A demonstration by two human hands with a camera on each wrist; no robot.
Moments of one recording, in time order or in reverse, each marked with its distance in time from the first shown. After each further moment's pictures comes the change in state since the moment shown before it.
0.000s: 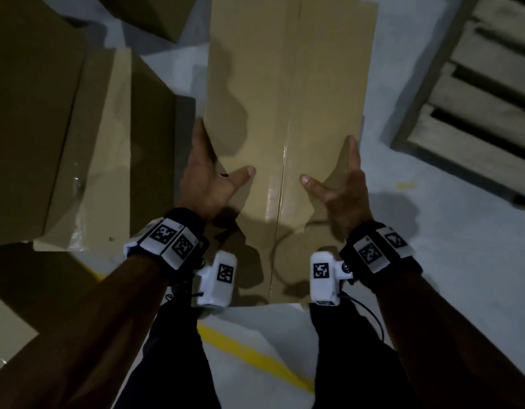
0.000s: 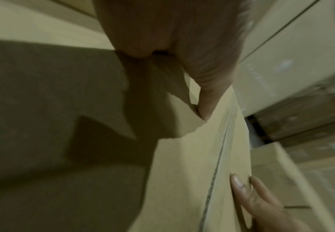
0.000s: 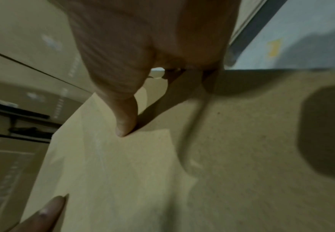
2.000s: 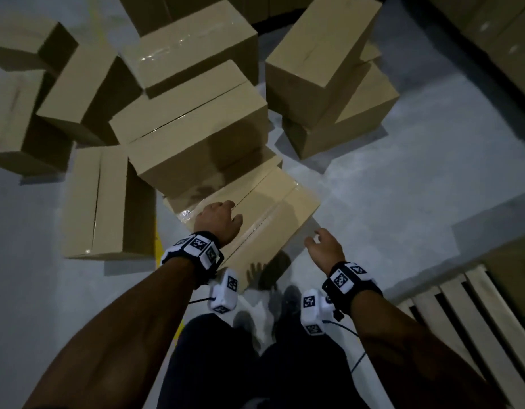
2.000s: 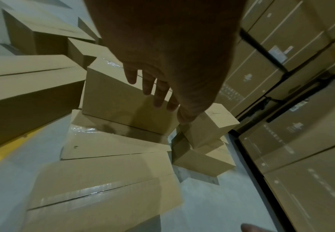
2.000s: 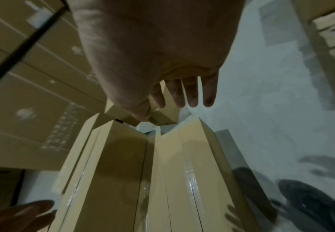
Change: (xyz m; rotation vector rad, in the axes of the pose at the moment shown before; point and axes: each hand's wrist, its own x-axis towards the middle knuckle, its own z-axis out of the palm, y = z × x) left_hand -0.142 0.112 -0.200 0.396 0.202 -0.456; right_hand -0.078 -0.273 -0.017 -0.709 -0.598 -0.194
